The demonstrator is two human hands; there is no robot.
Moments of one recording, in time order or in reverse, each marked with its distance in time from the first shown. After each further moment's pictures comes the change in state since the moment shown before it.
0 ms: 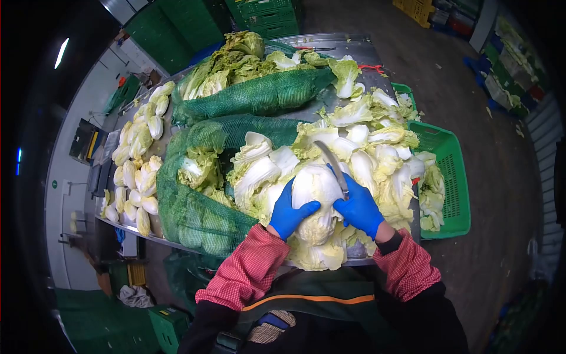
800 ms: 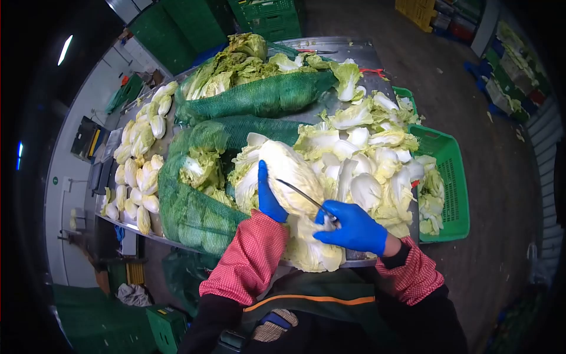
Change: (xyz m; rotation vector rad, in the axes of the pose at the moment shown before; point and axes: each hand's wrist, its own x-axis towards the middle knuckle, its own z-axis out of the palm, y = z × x) left_hand 0.037 0.011 -0.016 -1.022 0.062 -0.034; right_hand -0.031 -0.029 0.002 -0.250 -0.363 -0.319
